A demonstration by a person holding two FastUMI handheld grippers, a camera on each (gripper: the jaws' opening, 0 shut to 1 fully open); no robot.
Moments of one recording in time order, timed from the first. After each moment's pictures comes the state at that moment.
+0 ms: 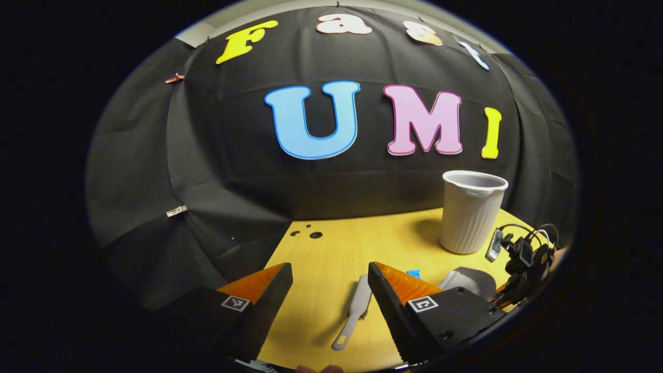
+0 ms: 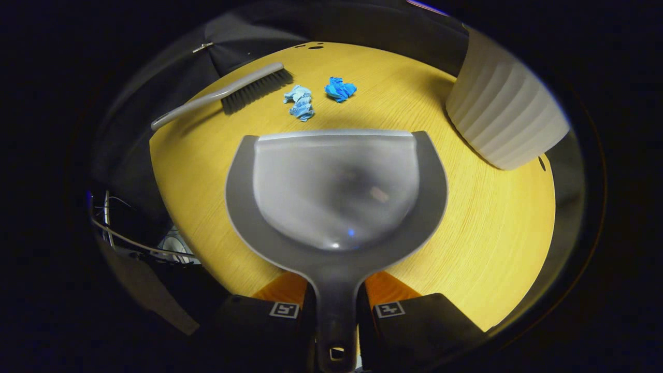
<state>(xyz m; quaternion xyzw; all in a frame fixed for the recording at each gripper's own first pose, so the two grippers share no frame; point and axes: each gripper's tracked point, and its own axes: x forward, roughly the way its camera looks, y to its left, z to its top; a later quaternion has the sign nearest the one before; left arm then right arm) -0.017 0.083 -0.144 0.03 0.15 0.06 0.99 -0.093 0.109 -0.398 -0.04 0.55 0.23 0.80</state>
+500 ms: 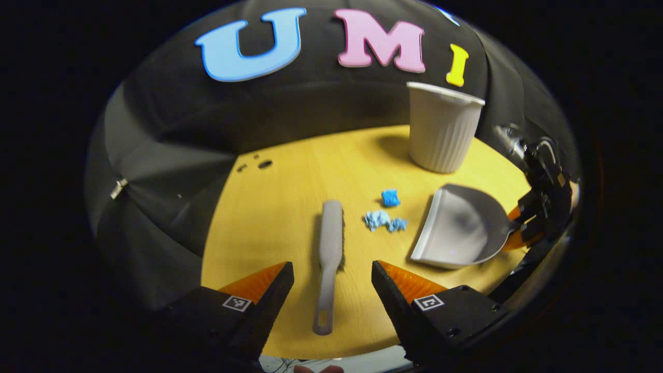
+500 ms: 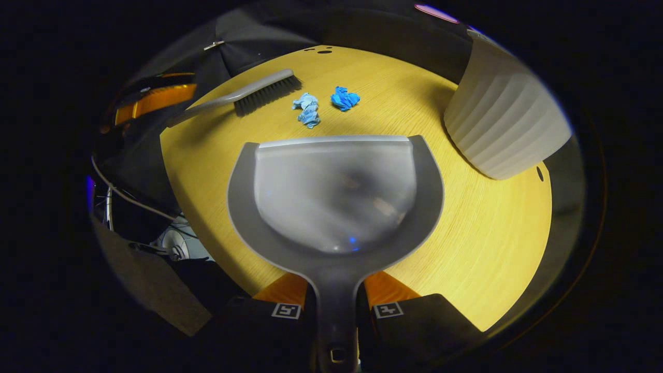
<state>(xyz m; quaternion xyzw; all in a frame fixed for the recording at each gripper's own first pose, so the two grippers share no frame) -0.002 0.053 -0.300 0.06 0.39 -0.07 0.92 -0.093 0.093 -0.375 -0.06 0.55 0.25 0.80</state>
